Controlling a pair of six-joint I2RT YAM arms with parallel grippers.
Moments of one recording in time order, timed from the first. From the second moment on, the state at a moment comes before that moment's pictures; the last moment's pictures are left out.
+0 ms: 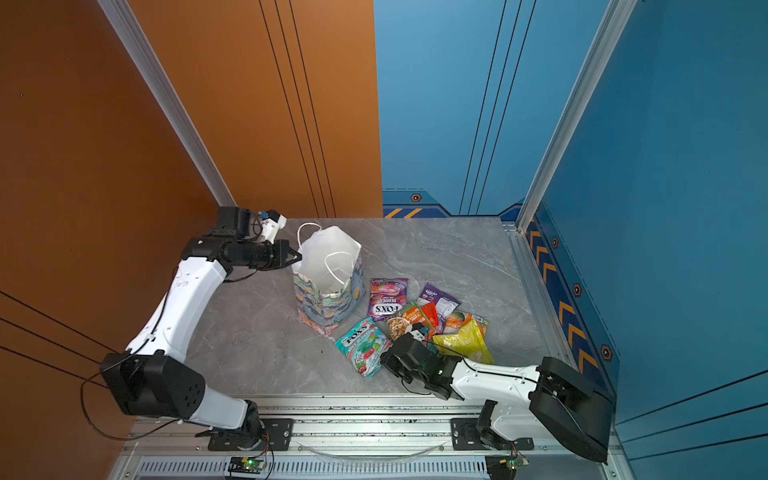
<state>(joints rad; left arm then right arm) -0.04 1.49 1.52 -0.93 0.55 -0.16 1.02 1.25 0.46 0.09 0.06 1.45</state>
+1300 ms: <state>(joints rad) -0.04 1.48 1.51 -0.91 0.55 -0.17 0.79 1.33 1.23 -0.60 0.01 0.80</state>
